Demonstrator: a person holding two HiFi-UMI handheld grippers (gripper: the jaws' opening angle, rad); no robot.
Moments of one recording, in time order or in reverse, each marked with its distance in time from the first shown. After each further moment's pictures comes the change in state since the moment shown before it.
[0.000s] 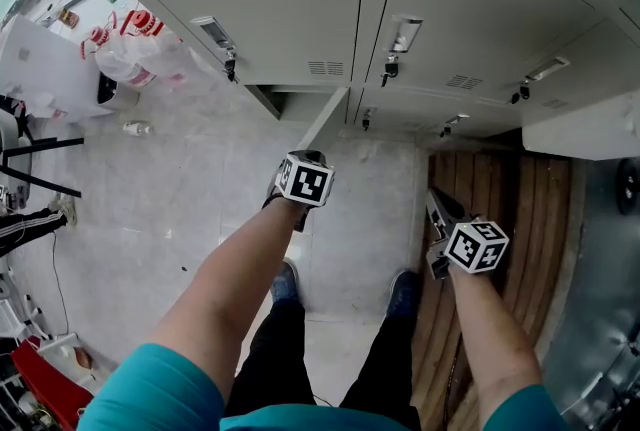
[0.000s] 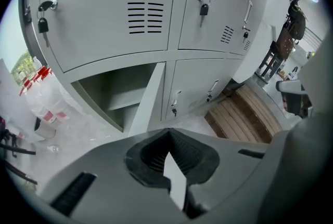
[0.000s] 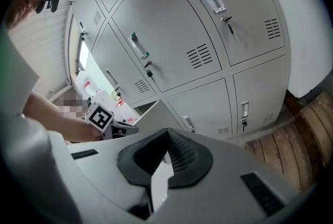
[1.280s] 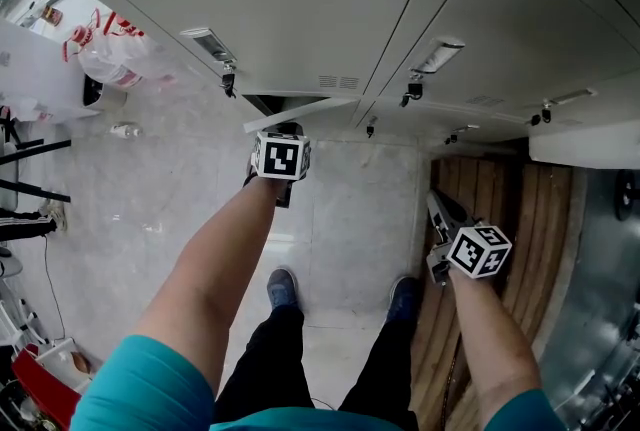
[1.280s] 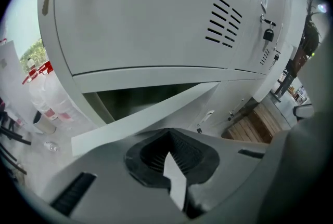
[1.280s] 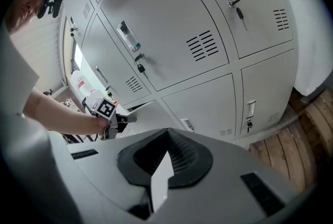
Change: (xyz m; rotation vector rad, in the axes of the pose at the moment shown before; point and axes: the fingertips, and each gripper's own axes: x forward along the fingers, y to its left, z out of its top) left arm 0.038 0.119 0.049 -0.125 -0.104 0.069; right arm 0.053 -0.005 0.011 0.023 0.016 -0.030
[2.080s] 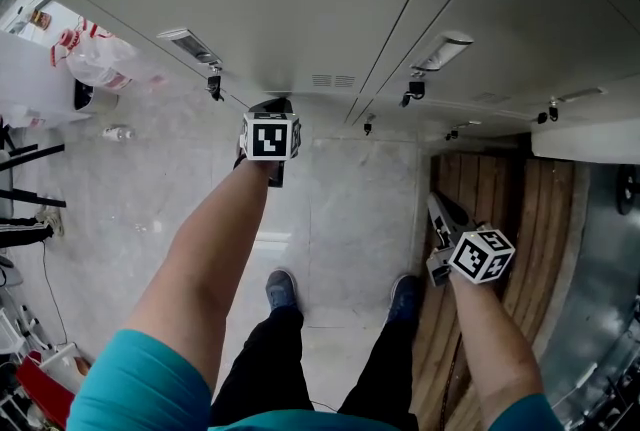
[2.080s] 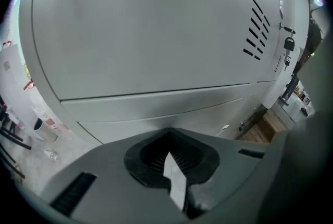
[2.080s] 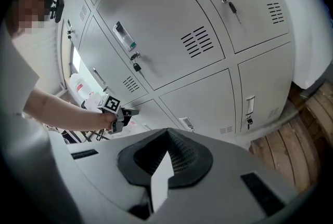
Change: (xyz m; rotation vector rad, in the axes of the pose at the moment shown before) left arm 0.023 0.029 0.044 -0.001 -0.099 0.048; right arm 0.005 -0.007 -0.006 0.034 -0.011 -0.002
